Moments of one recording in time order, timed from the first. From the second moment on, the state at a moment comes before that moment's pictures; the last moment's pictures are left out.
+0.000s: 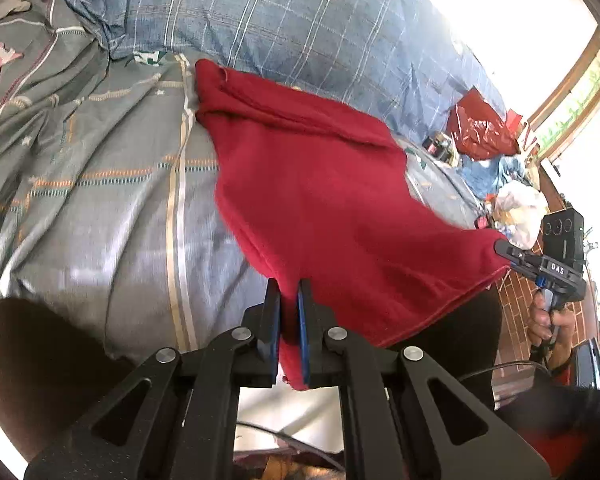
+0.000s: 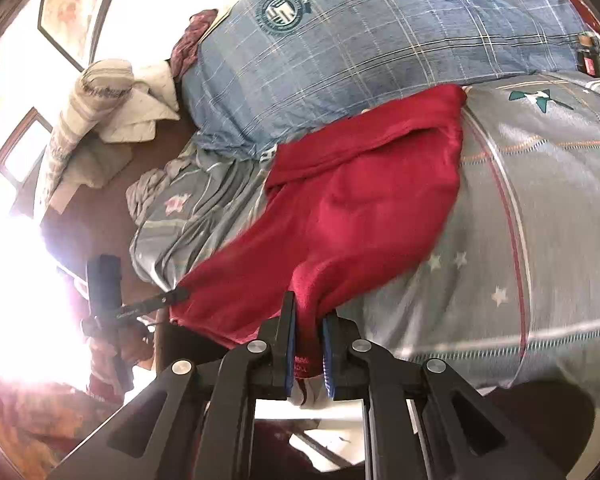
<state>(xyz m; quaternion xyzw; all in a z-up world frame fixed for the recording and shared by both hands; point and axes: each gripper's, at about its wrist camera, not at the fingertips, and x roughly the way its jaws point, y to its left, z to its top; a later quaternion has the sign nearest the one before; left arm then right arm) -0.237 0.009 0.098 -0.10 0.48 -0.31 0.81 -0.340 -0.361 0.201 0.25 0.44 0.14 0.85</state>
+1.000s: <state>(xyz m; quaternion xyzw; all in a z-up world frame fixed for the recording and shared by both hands) 0.070 -0.061 0.063 -0.15 0.46 -0.23 0.84 -0.032 -0.464 0.113 0.31 0.40 0.00 0.86</state>
